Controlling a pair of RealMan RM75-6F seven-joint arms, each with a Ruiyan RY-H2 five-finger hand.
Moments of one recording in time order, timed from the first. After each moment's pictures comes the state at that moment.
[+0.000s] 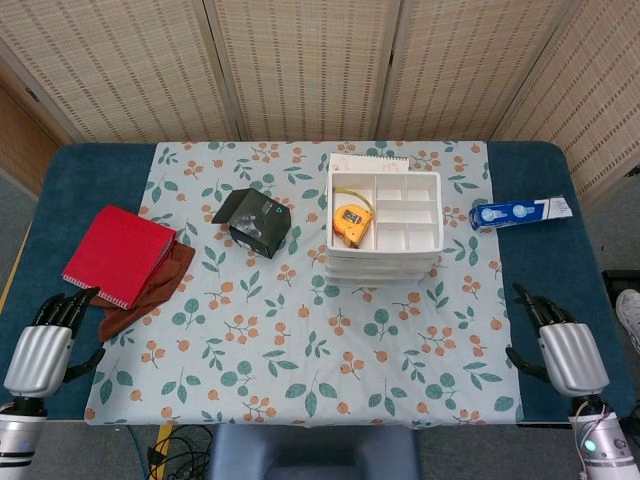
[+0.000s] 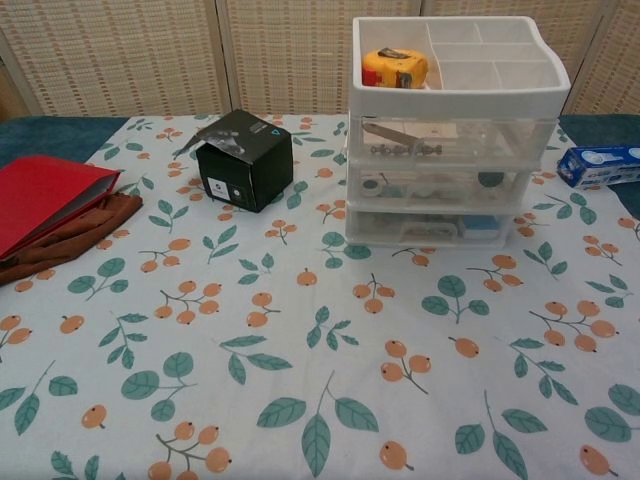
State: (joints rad) left arm -0.16 -1.12 -0.05 -1.71 1.52 1.46 0.11; right arm 0.12 -1.12 0.03 -1.75 -1.53 1.45 -0.10
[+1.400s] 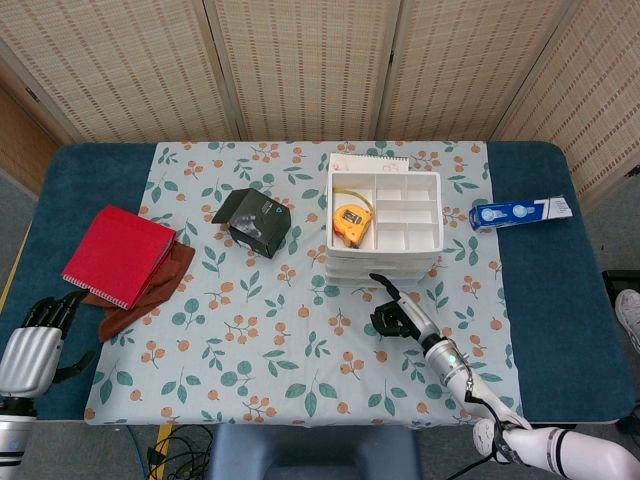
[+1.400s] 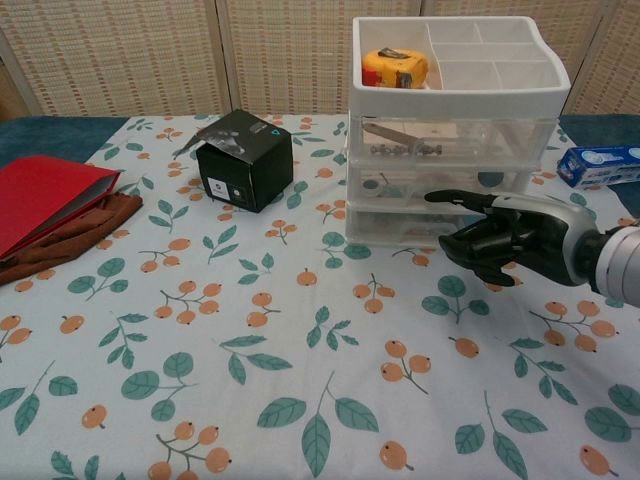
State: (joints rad) left arm -0.16 -1.10 -0.04 -1.66 1.49 1.43 0.07; right arm 0.54 -1.52 0.23 -1.55 -1.12 0.73 0.58
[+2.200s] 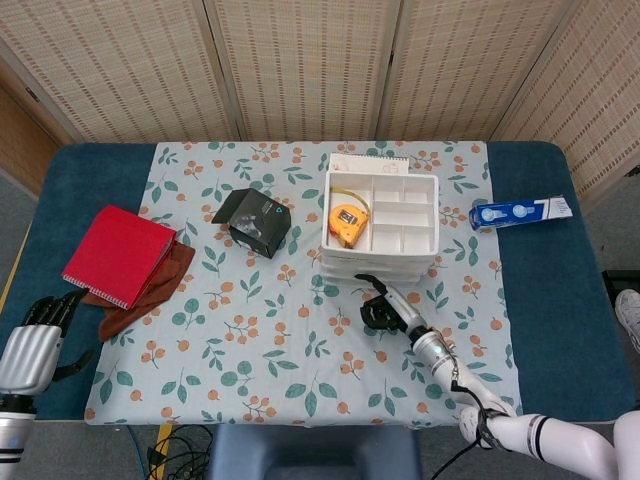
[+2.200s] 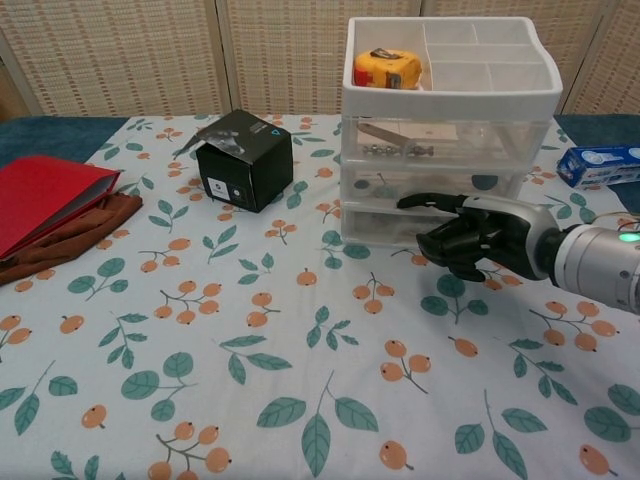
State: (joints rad) left arm -0.17 -1.10 -0.05 -1.66 1.47 1.41 0.07; right arm 0.59 -1.60 0.25 -1.42 -1.18 0.68 0.63
